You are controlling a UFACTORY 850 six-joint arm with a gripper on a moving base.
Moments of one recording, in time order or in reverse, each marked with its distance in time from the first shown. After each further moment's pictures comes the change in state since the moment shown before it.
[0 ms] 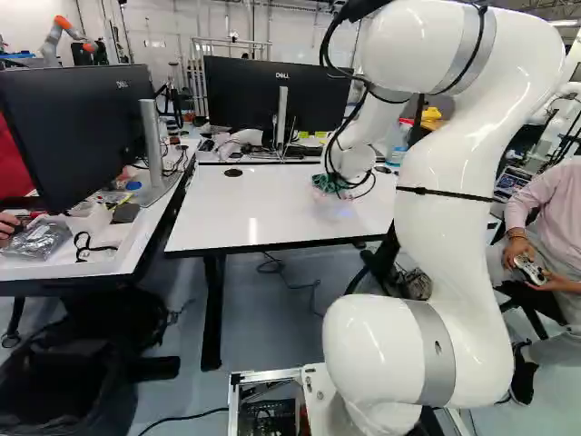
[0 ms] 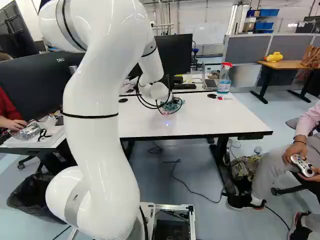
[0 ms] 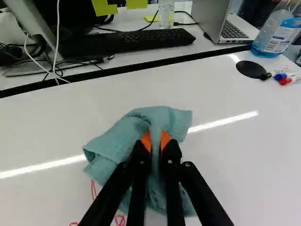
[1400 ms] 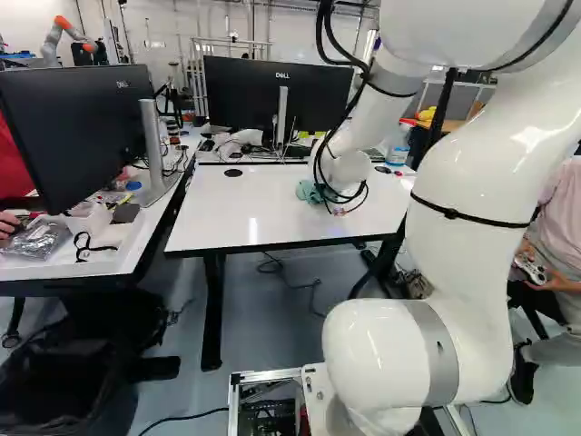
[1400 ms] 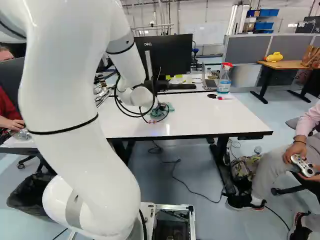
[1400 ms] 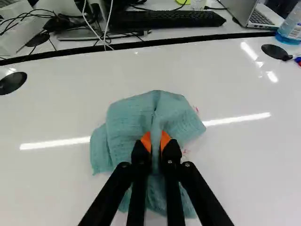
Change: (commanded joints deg) arm 6.2 15.5 19.0 0.0 0.0 0.0
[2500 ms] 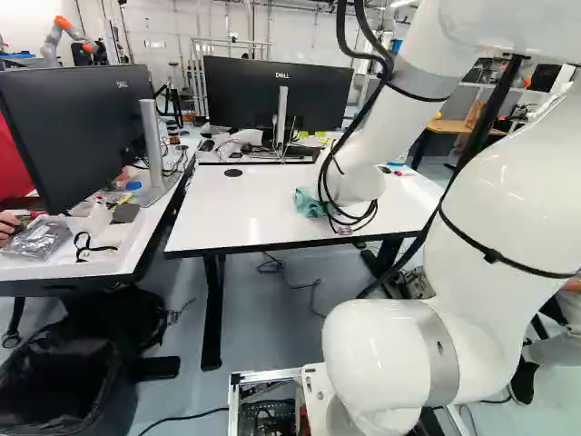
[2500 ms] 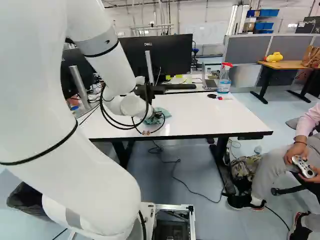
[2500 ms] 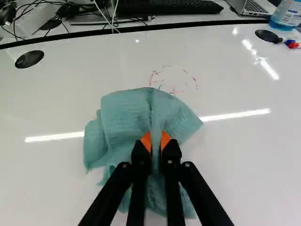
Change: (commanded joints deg) arm -0.6 10.5 11.3 0.0 0.0 0.0
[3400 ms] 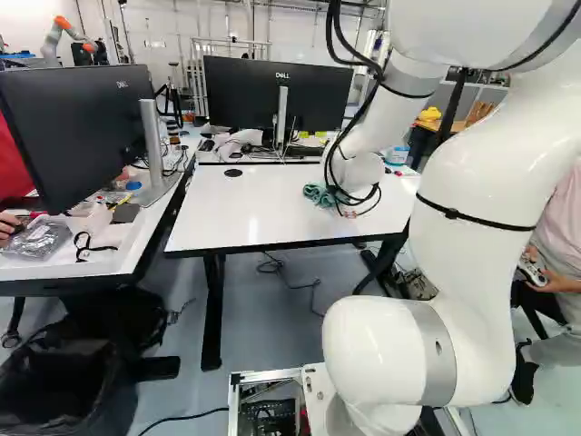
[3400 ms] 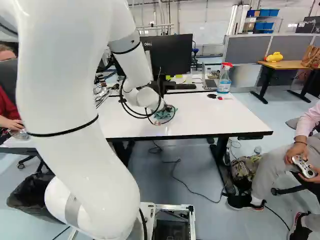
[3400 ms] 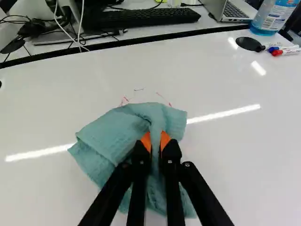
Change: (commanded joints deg) arm -4.9 -12.1 -13.1 0.0 0.0 0.0
